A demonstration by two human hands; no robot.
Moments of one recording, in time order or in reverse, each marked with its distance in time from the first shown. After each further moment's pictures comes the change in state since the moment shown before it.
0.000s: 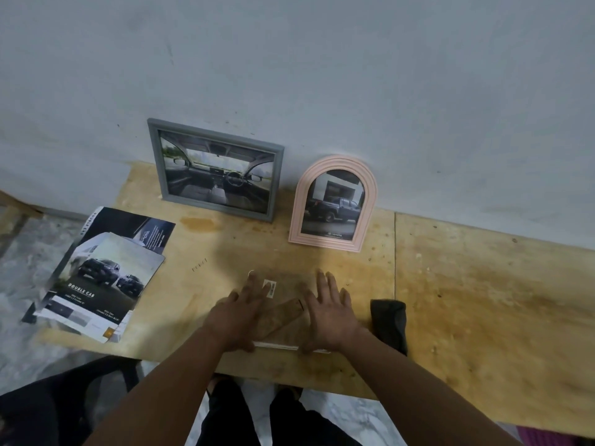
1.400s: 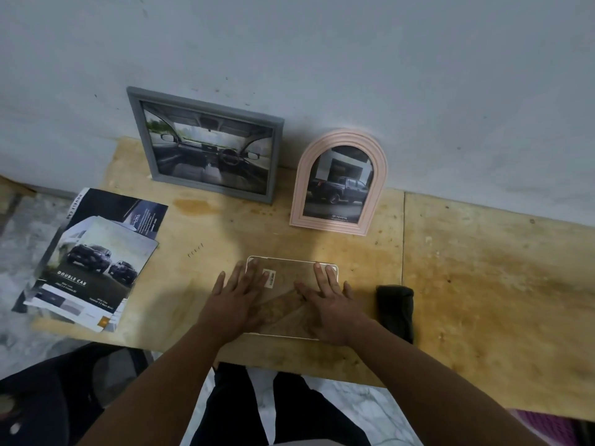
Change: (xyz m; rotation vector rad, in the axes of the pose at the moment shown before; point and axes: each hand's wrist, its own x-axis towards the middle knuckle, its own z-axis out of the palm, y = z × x) left_hand 0.029 -0.029 0.057 0.076 0.213 0.083; right_hand 0.005 0.015 0.013 0.077 -0.068 -0.101
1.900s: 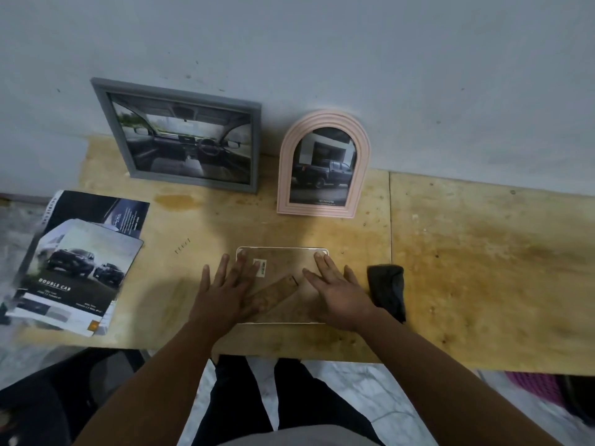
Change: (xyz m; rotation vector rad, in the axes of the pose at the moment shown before) left_hand -0.002 0.002 0.001 -0.018 0.040 -0.037; right_hand -0.016 0.015 0.010 -0.013 0.101 0.039
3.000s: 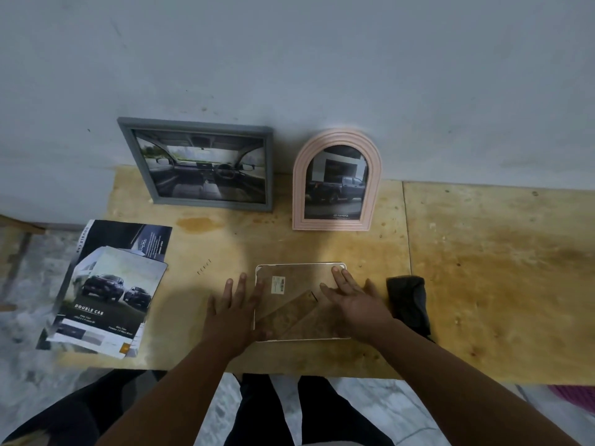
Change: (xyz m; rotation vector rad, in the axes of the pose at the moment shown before) left_hand -0.012 -0.012 -0.020 -0.045 -0.210 -0.154; right_hand 0.006 -0.009 -0.009 0.005 -0.078 0.091
